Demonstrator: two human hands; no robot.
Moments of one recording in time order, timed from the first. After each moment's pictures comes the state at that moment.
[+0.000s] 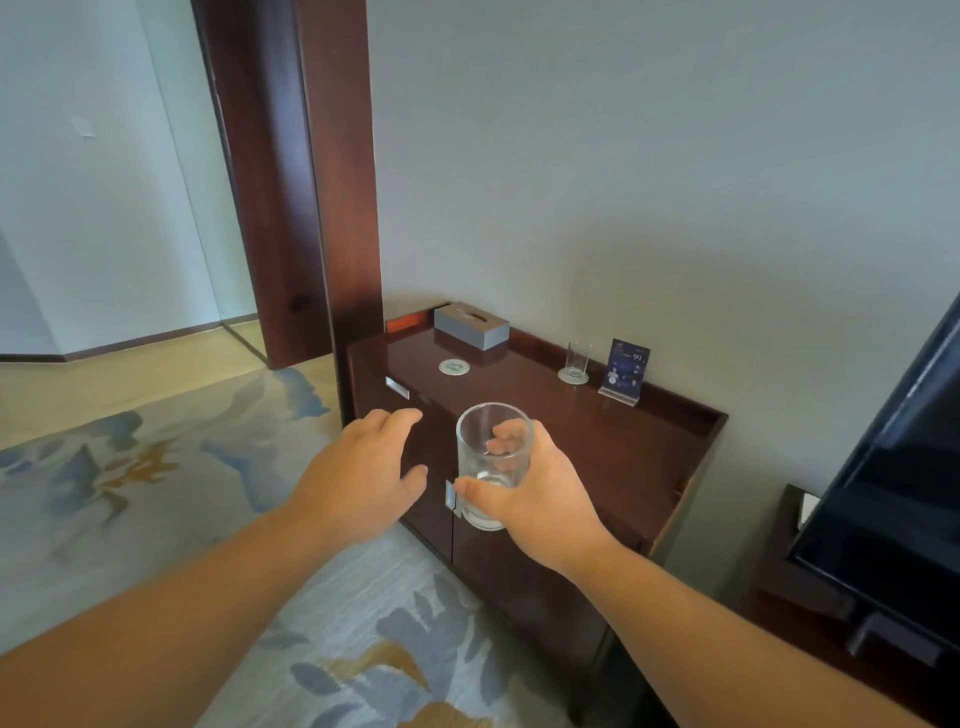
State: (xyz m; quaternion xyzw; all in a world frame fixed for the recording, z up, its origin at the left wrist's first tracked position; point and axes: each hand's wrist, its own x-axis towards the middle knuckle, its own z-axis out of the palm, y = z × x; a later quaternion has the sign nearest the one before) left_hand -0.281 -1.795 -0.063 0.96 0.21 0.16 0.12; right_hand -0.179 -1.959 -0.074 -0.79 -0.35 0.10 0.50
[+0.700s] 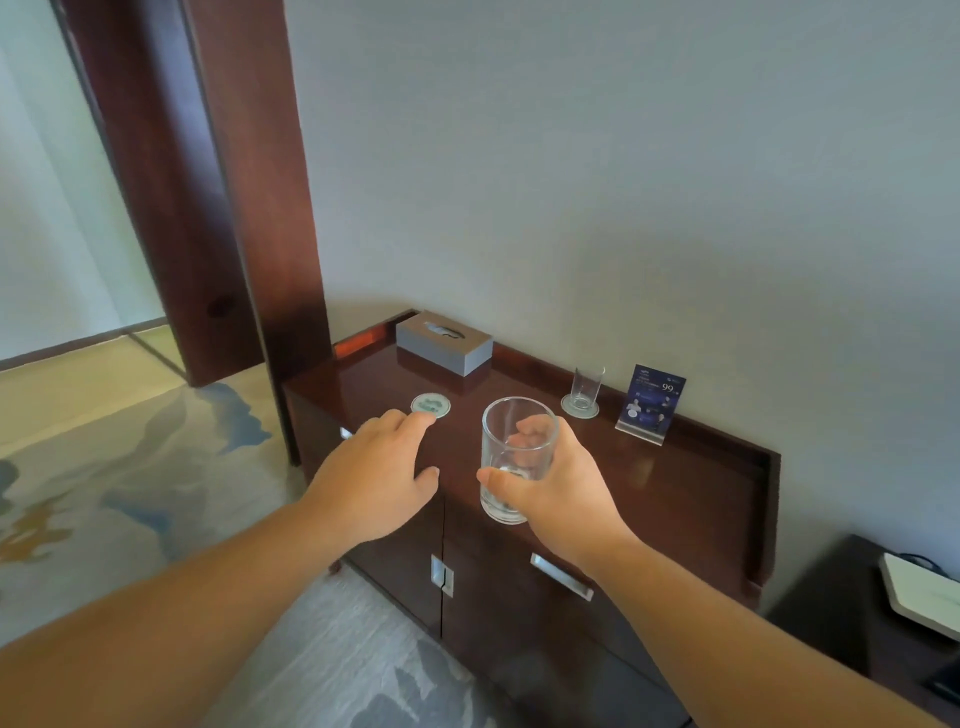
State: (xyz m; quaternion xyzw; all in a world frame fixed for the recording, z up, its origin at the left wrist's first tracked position) left_hand -0.048 -1.601 -0.086 0.97 0.13 0.14 0.12; right_hand 0.027 -1.782 -0.088 -0.83 -0.24 0.08 0.50
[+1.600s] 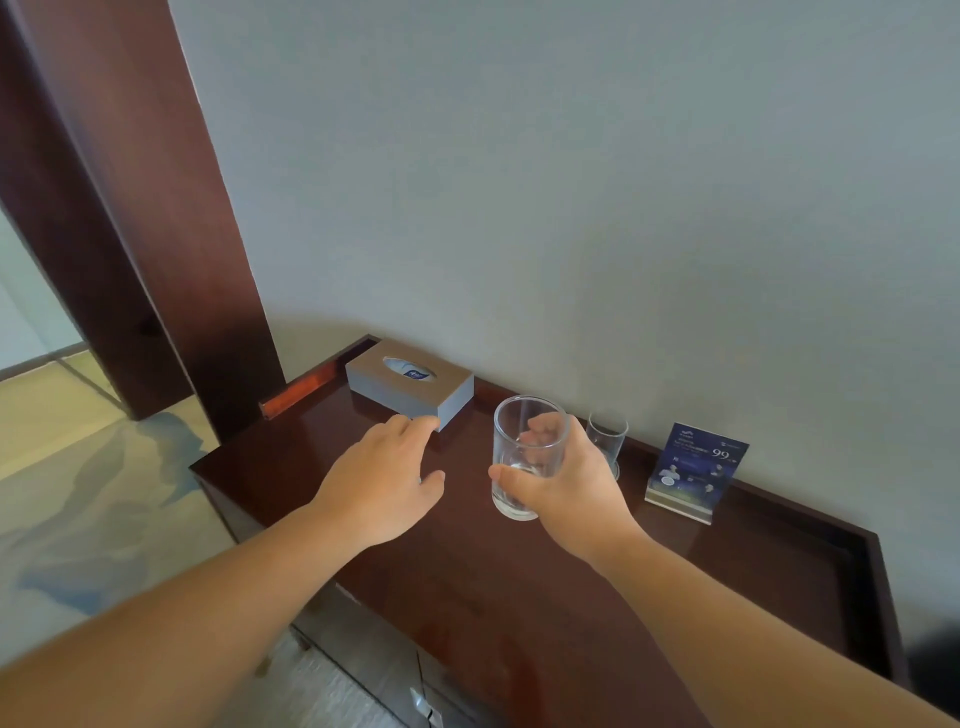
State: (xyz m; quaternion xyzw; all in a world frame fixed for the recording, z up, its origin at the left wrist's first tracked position) left_hand 0.213 -1.505 -0.108 0.98 0.09 0.10 0.12; right_hand 0.277 -1.694 -0.113 -0.83 -0.18 0.07 0.52
